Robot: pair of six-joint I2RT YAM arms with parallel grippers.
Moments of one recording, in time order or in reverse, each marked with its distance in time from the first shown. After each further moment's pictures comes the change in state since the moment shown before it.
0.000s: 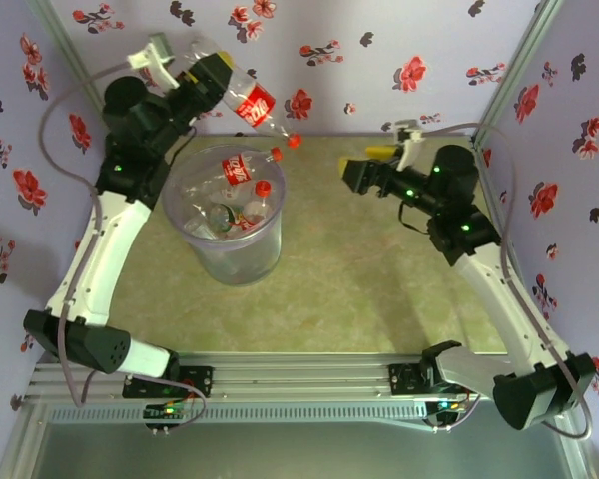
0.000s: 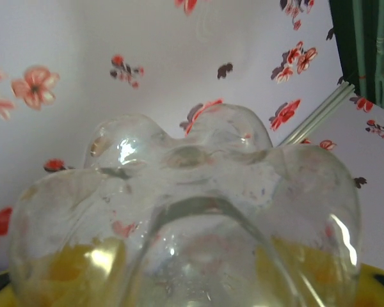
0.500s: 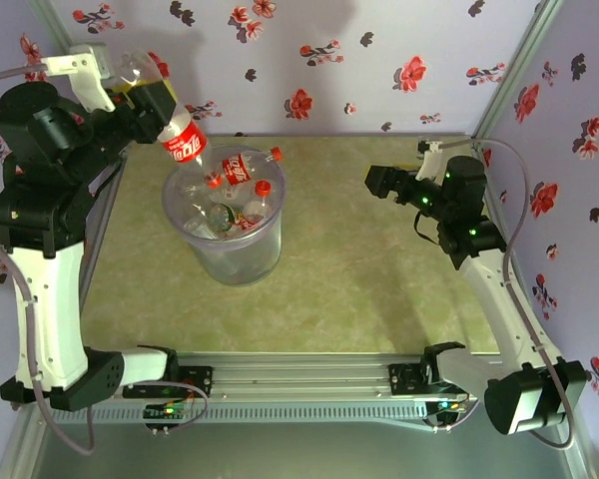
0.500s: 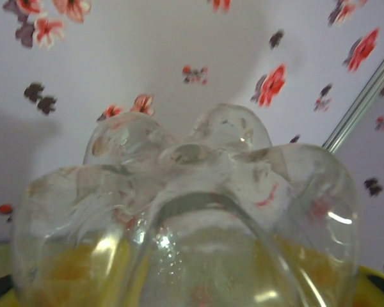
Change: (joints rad) left arm 0.118 -0.120 0.336 -0.727 -0.028 0.461; right arm -0.134 -0.014 -0.129 -0.071 0.026 0.014
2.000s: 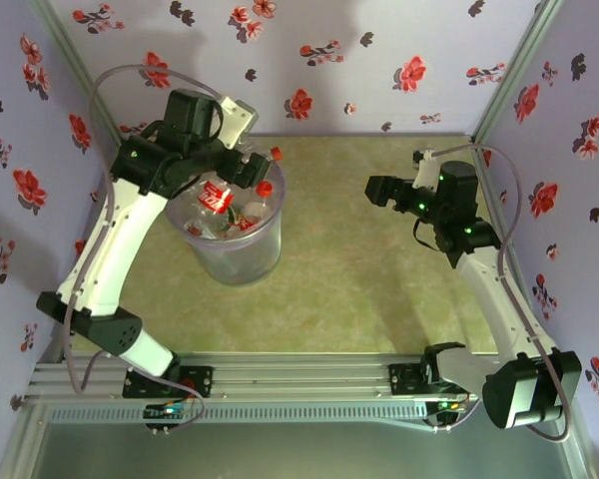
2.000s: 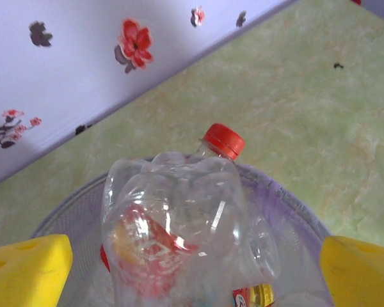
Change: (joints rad) left arm -0.325 0.243 -0.072 -0.242 -0.224 0.492; right arm -0.016 0.029 -0.046 -0.059 0.027 -0.038
